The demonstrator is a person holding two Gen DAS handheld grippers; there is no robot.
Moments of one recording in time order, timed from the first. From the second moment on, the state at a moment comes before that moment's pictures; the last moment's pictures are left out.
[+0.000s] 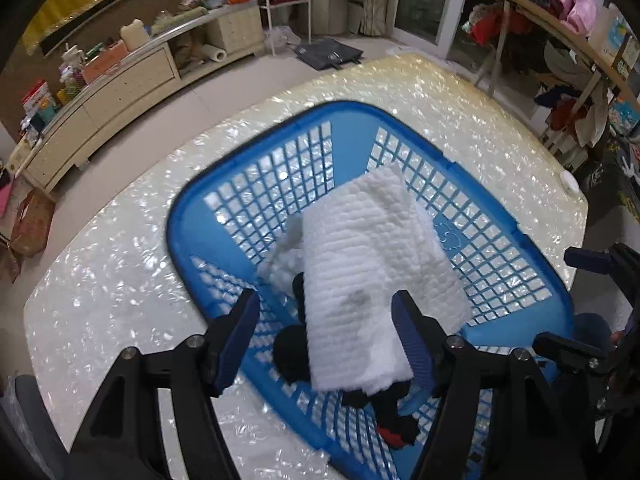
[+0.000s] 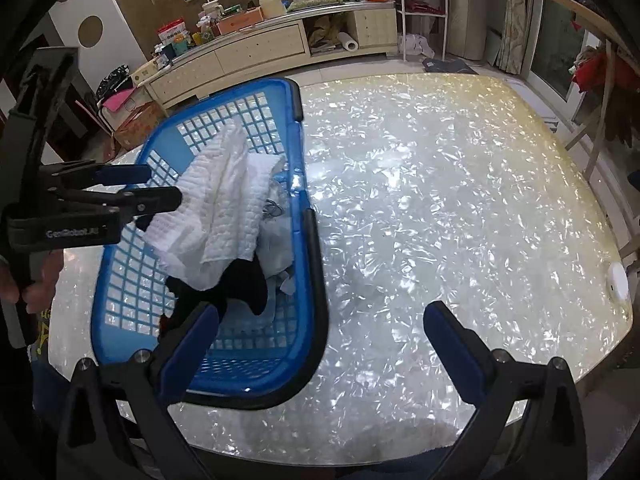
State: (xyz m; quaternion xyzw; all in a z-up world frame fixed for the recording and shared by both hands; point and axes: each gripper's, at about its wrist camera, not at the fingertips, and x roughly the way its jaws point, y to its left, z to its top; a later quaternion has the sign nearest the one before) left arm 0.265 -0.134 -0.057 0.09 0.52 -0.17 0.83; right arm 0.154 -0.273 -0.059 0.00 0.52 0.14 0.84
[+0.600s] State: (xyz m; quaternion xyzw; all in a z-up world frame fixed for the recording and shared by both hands) left arm 0.178 -0.059 0.001 0.05 0.47 -0.15 0.87; right arm 0.116 -0.209 -0.012 -0.04 0.48 0.18 0.86
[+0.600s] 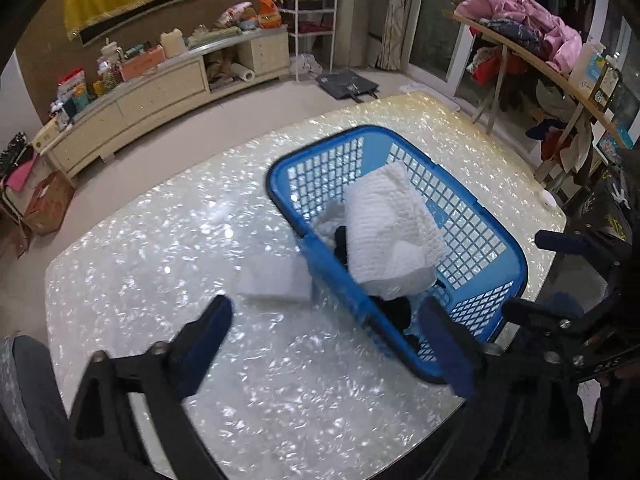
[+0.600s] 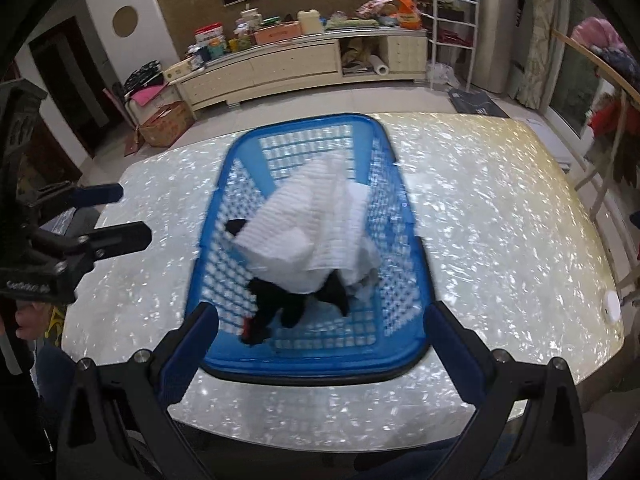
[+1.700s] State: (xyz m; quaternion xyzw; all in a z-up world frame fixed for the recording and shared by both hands) left arm 0.136 0.136 -0.059 -0.04 0.50 -0.01 0.87; right arm 0.172 0.006 -0.085 -0.16 0.50 0.34 0.78
